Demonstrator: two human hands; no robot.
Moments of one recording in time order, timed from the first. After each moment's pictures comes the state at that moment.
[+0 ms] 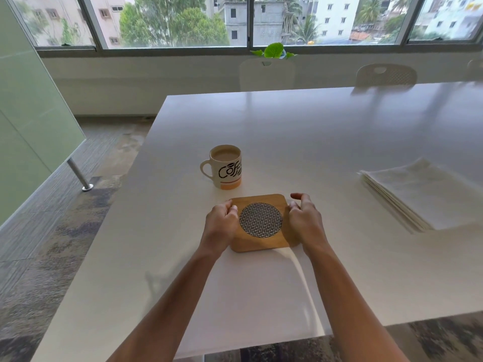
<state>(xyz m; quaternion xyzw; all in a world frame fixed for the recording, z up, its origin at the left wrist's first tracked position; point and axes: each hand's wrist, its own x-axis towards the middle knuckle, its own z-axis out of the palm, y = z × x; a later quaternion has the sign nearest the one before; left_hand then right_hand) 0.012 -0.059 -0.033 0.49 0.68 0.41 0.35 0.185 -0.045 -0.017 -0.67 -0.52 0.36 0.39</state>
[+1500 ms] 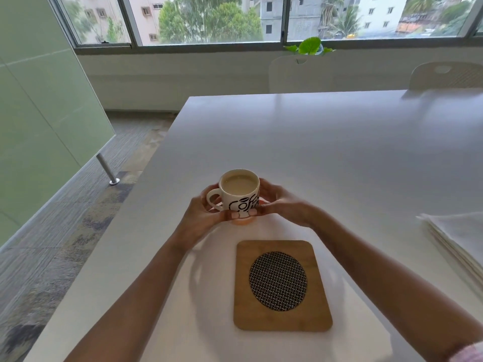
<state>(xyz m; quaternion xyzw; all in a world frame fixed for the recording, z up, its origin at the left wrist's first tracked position) -0.074 0.059 -0.035 0.54 0.53 0.51 0.40 0.137 0.154 -0.027 -0.26 -0.71 0.63 0.20</state>
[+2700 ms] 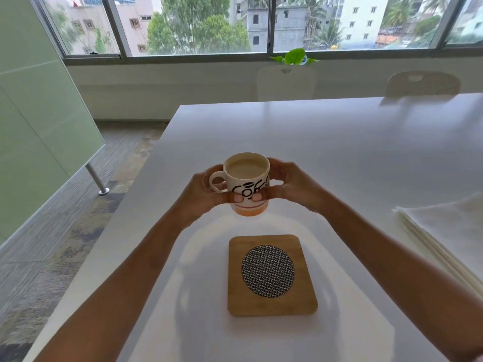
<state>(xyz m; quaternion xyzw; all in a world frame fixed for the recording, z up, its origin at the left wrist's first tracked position) -0.054 0.060 0.027 0.63 0.48 0.48 0.37 0.166 0.121 0.040 -0.30 -0.76 0.48 0.31</state>
